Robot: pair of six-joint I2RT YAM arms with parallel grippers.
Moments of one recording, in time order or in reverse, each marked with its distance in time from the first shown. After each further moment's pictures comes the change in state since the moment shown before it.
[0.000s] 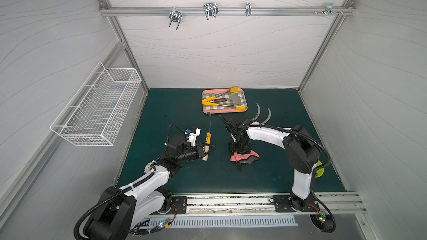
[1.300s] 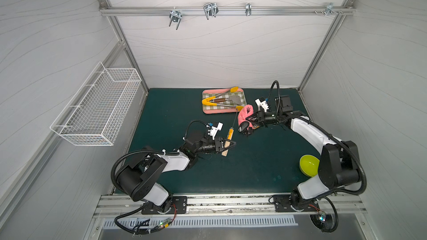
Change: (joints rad) left arm -0.269 0.502 0.203 0.635 0.077 -0.303; right arm -0.590 -0.348 -0.169 0.534 -0.895 -0.082
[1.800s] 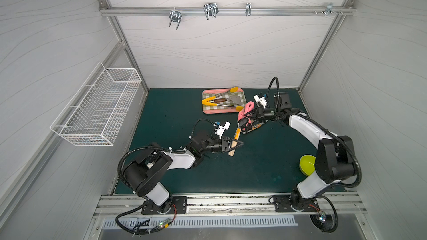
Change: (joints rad) left arm -0.071 0.061 0.080 0.014 -0.029 0.020; right arm 0.009 0.044 0.056 0.039 -0.057 -0.036
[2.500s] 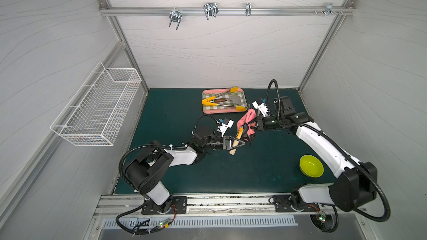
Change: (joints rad) left arm 0.038 0.019 0.073 -0.104 0.089 0.105; right arm 0.100 -0.276 -0.043 -0.334 0.290 -0.221
